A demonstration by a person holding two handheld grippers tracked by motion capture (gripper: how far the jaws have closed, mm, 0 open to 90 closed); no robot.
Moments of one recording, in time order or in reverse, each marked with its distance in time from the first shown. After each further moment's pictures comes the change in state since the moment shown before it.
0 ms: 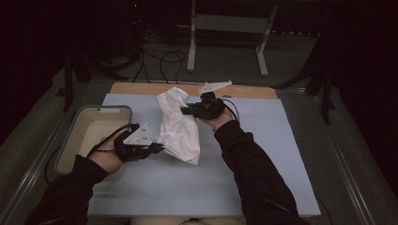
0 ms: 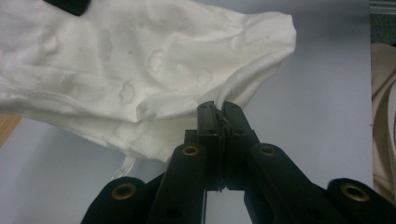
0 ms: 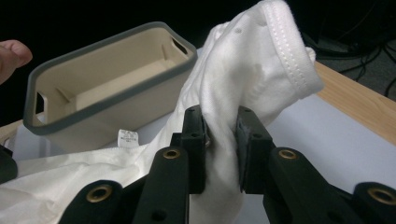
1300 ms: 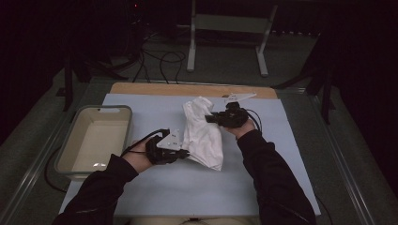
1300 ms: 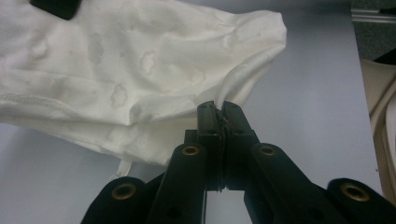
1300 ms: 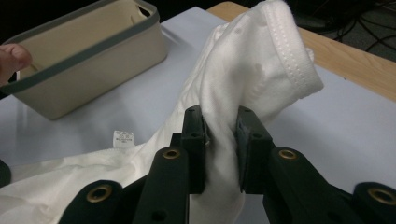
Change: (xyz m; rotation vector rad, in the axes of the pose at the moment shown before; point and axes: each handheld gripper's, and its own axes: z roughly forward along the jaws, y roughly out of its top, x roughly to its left) left arm -0.012 0.024 0.071 -0.036 -0.112 0.035; right arm -0.037 -0.060 -0.047 0.030 -0.059 0.077
